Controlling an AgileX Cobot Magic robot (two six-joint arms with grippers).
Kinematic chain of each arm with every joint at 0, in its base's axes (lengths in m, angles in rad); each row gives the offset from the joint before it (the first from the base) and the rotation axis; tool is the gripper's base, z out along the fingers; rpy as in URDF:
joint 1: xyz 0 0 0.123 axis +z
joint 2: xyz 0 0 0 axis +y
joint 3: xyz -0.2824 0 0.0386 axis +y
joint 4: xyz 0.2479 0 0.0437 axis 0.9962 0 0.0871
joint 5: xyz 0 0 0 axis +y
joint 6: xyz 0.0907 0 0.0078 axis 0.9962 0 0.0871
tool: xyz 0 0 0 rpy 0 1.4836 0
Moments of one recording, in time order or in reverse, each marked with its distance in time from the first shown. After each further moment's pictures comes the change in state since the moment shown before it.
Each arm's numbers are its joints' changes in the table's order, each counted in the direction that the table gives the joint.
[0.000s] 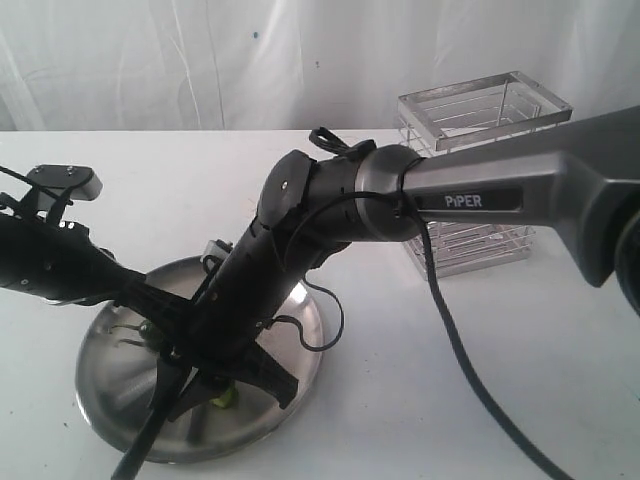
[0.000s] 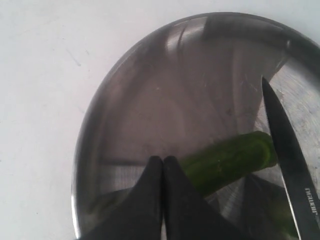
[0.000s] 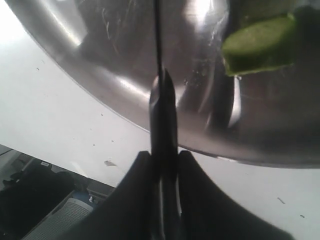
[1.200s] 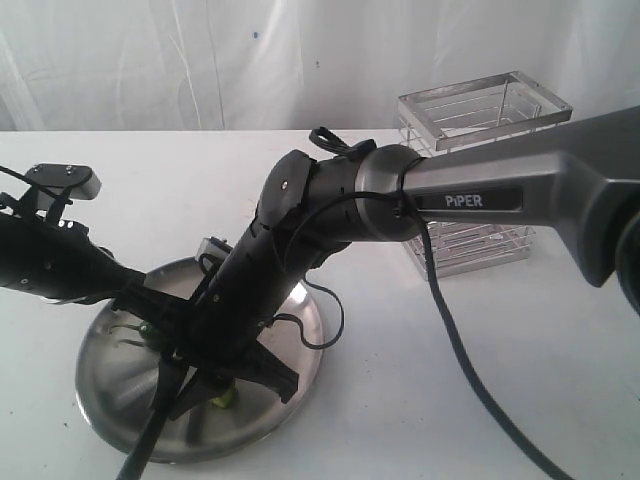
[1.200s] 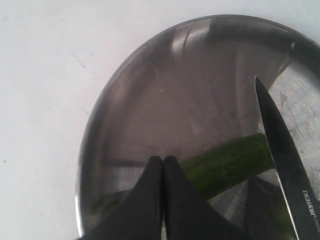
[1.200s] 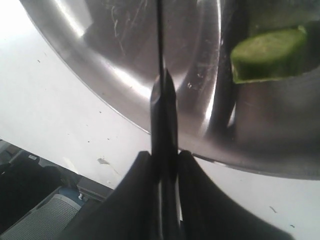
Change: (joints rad) left arm 0.000 0.000 0.000 -0.002 -0.008 -0.002; right arm 0.000 0.000 0.000 -0.004 -0.003 -0.076
